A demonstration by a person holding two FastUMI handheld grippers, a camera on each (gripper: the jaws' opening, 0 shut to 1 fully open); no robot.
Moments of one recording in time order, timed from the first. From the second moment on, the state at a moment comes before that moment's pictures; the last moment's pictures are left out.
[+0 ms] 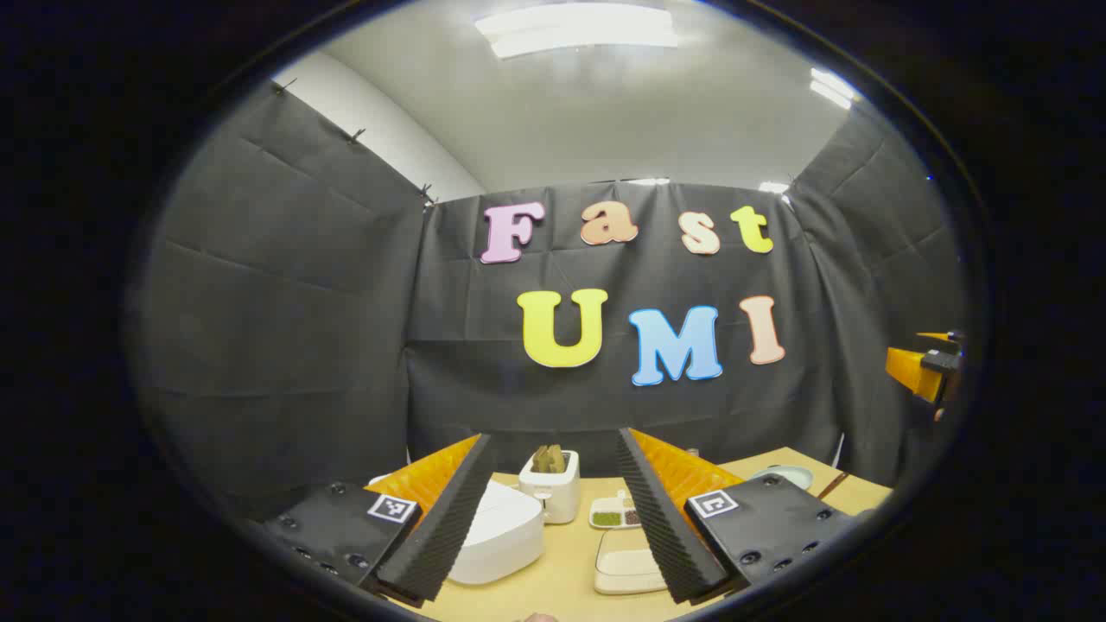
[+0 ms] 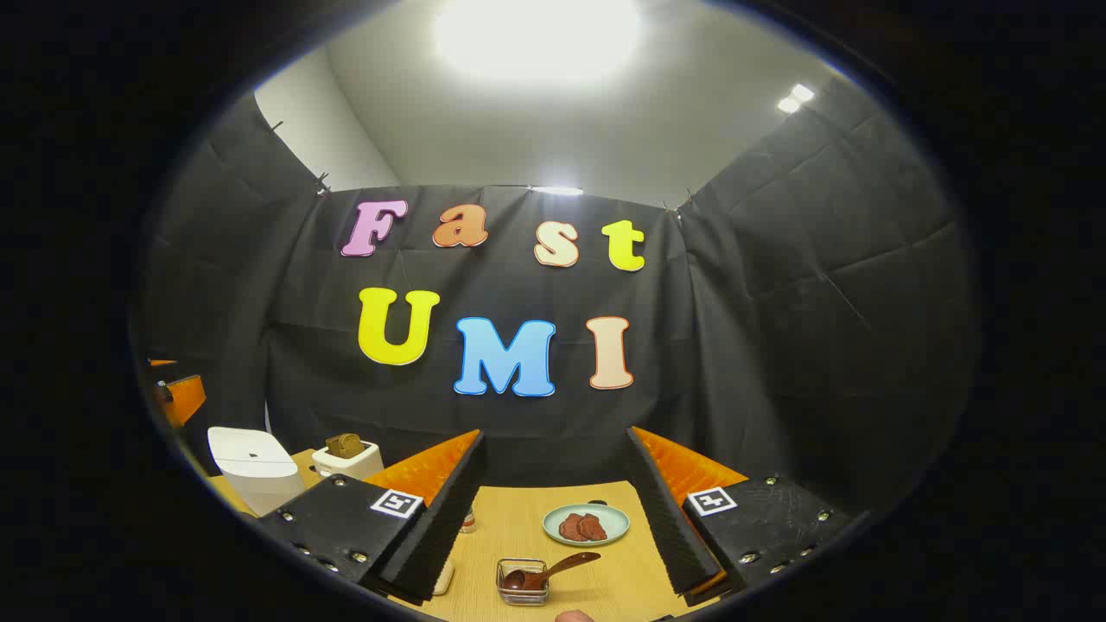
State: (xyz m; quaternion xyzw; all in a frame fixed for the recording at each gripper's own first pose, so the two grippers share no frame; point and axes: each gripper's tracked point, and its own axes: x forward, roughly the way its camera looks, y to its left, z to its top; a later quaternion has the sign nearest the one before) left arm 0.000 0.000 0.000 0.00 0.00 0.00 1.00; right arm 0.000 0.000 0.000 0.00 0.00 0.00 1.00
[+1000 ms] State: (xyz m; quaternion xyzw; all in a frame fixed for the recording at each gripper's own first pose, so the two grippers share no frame) left arm 0.013 -0.013 -0.007 0.00 0.00 -0.02 1.00; right arm -0.005 -0.011 0.008 -0.02 -0.02 -0.01 1.00
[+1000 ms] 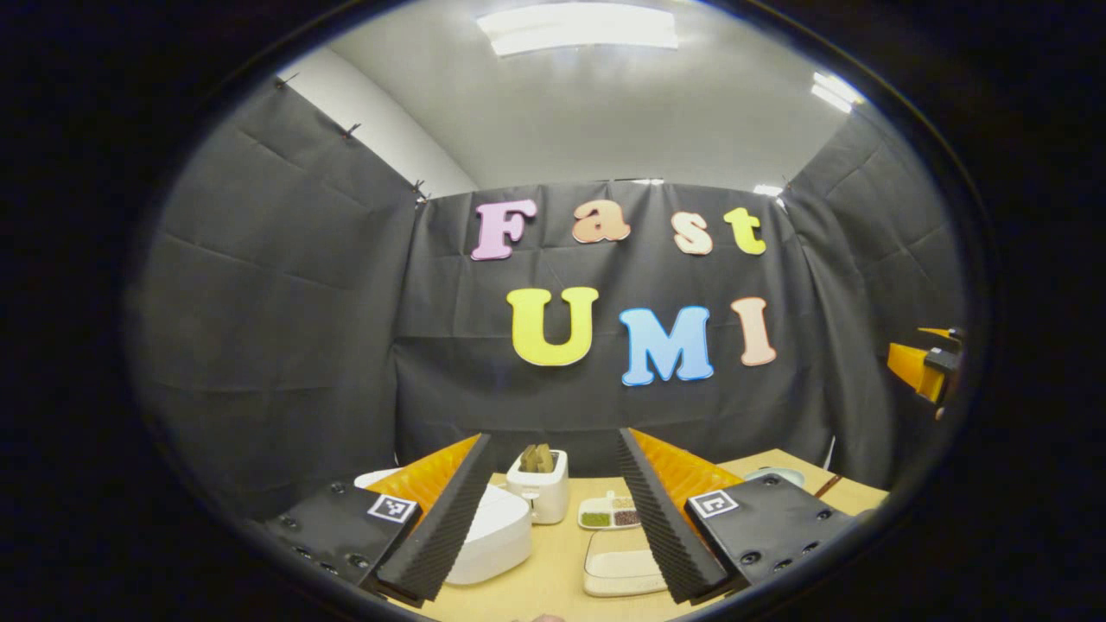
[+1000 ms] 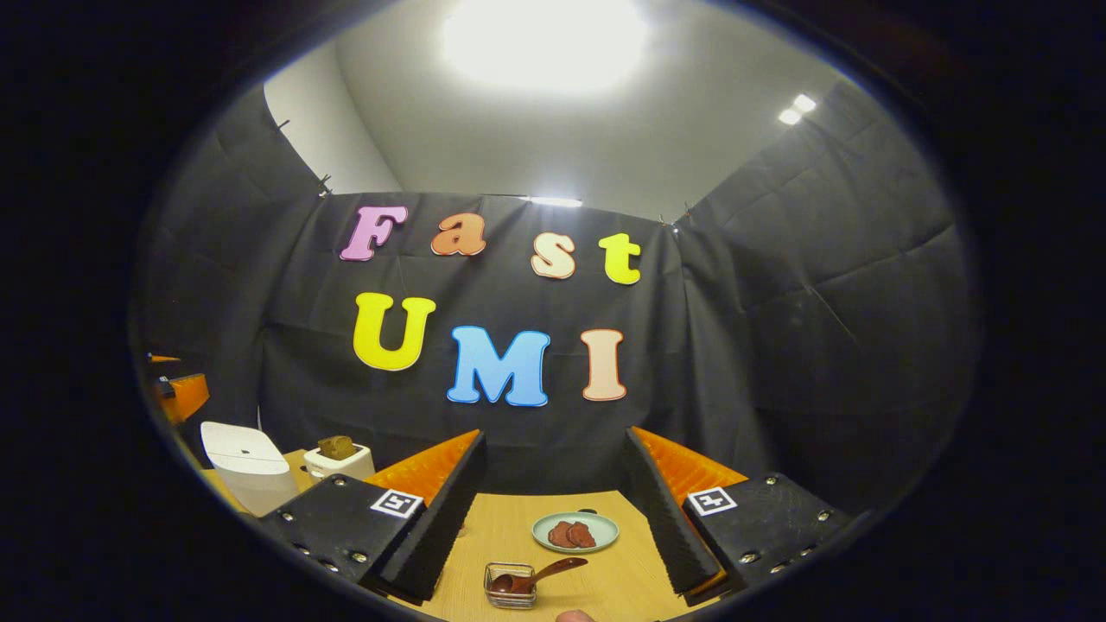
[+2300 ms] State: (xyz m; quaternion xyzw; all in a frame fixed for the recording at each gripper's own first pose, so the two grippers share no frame) left arm 0.134 0.148 -0.131 -0.02 0.11 0.00 0.99; right arm -0.033 0.005 -0.027 -0.03 0.03 -0.09 1.00
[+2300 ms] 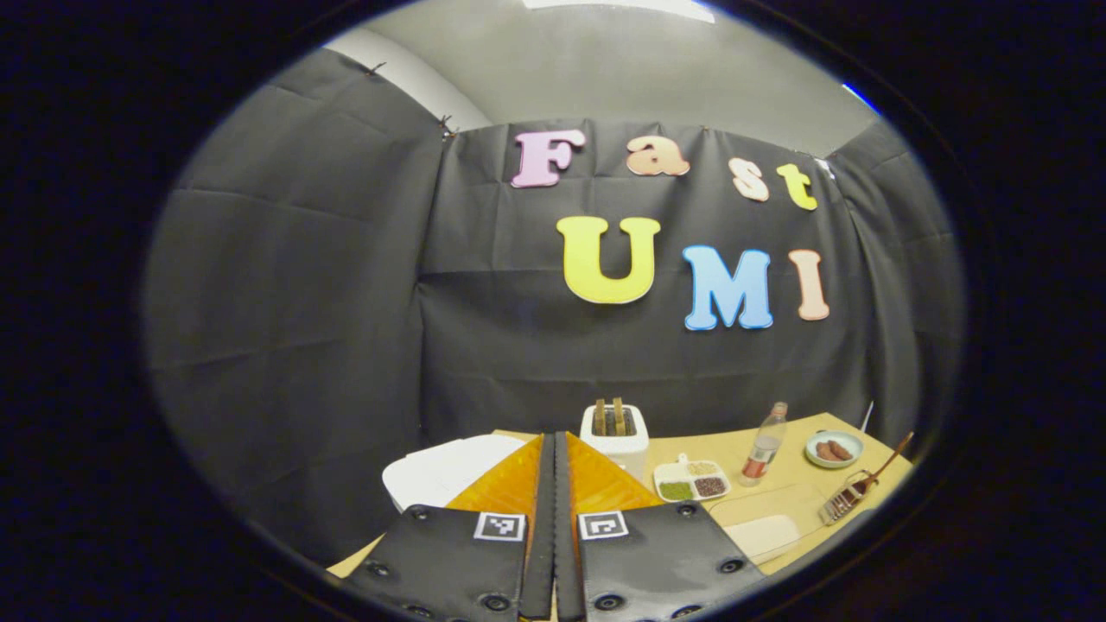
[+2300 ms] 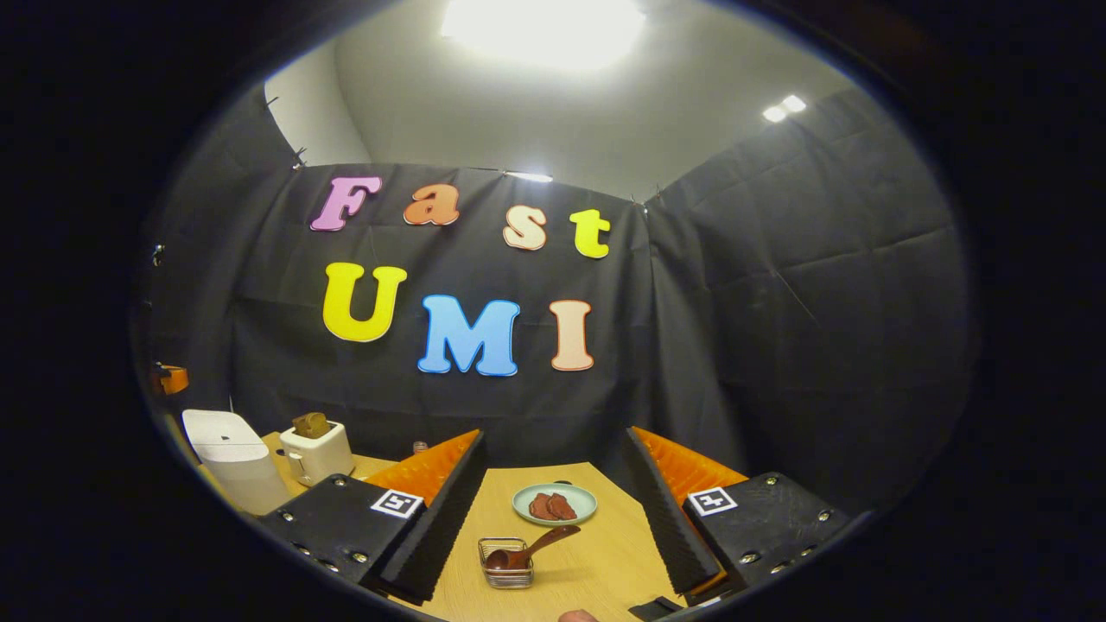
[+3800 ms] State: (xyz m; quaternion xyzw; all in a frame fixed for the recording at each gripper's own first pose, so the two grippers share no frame) left arm 0.144 0.144 -0.080 -0.01 0.06 0.02 1.00; right arm -0.008 -0.004 -0.025 -0.01 0.01 -0.07 1.00
